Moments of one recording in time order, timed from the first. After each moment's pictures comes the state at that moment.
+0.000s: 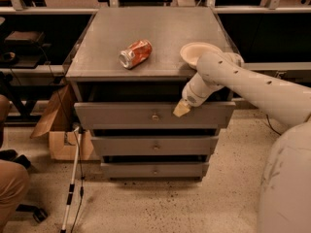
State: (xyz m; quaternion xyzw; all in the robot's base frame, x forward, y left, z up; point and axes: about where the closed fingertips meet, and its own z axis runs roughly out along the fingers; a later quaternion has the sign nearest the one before) arm 0.709 -0.114 0.670 -0.50 0.84 0.05 0.22
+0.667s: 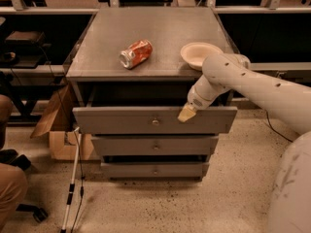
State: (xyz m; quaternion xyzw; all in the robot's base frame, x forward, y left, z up) arm 0.692 -0.130 0.672 -0.50 0.84 0.05 0.21
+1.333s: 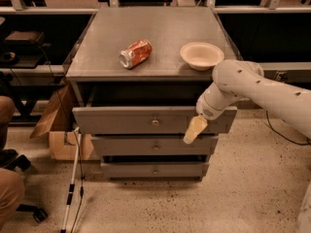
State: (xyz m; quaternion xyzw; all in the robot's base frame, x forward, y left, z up) arm 0.643 -0.154 0.665 -0.53 0.83 0.06 0.18
